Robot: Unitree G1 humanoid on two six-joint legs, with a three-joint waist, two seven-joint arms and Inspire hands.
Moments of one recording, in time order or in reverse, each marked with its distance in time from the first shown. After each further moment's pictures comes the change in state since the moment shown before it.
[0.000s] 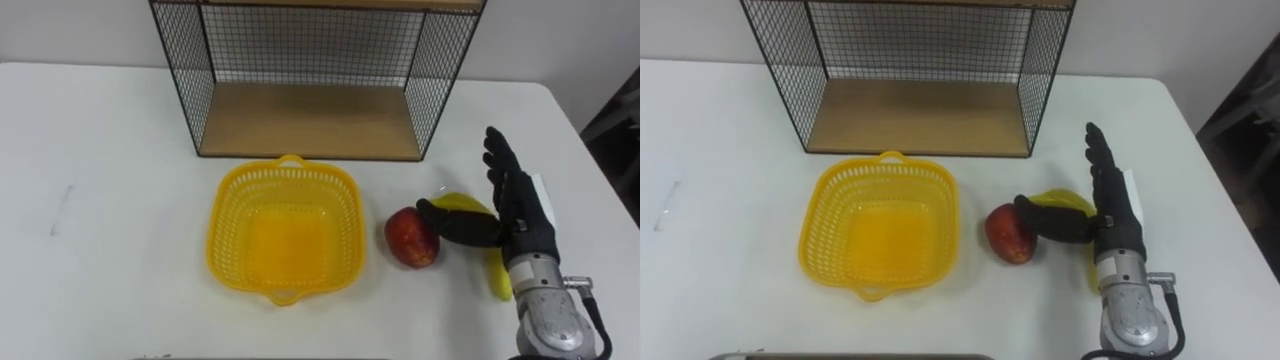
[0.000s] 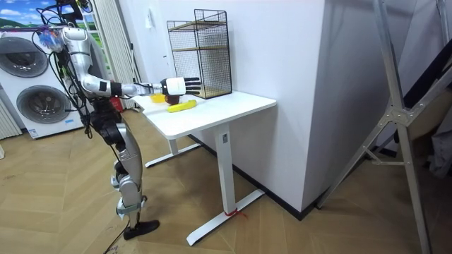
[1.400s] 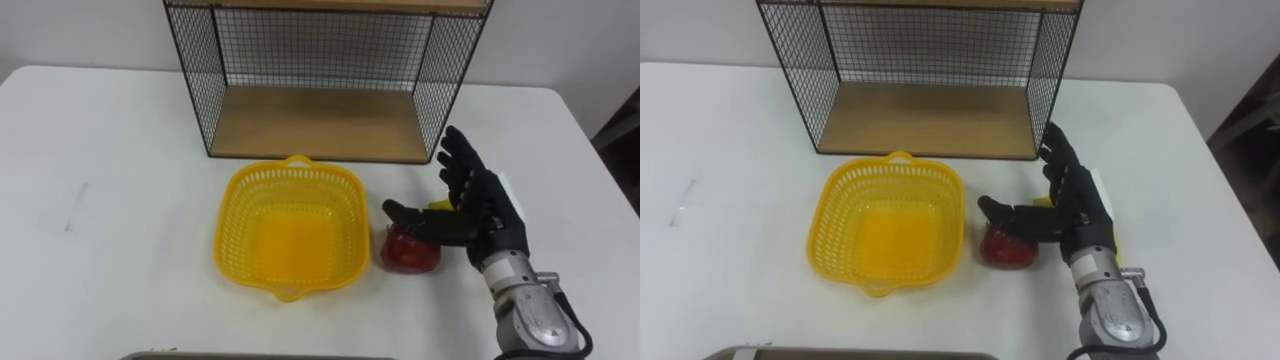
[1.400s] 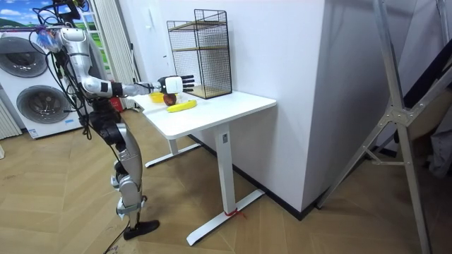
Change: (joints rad) left arm -0.009 -0.010 -0.027 0.040 0.002 0.005 -0.015; right arm -0.011 0.032 0.056 -0.038 0.240 0.001 0.155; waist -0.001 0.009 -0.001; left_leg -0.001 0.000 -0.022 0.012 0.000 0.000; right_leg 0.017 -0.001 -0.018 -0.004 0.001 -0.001
